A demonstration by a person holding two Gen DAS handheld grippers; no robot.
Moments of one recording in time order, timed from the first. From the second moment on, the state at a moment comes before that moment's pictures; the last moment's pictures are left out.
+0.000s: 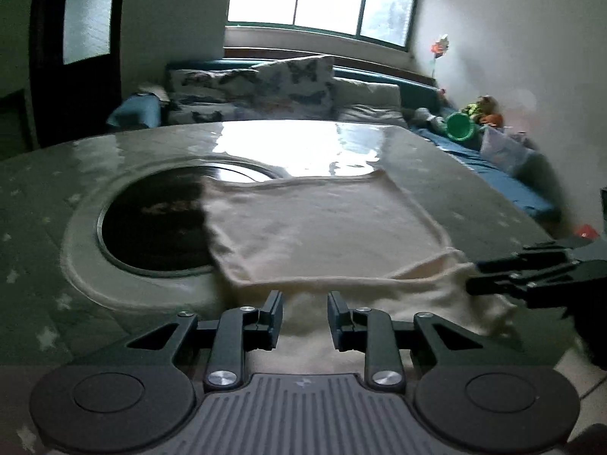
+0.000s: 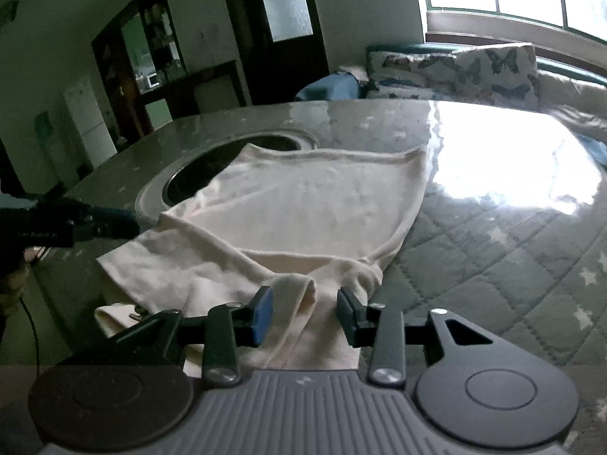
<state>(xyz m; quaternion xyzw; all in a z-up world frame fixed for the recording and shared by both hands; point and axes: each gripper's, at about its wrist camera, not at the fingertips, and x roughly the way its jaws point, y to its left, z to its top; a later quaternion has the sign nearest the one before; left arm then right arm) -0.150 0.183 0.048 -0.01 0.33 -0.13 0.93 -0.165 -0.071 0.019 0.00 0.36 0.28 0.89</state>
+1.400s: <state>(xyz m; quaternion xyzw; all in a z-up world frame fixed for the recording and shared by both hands) -0.173 0.186 0.019 0.04 0.35 -0.14 0.92 -0.198 -0.050 0.024 -0.10 0.33 0.30 0.89</state>
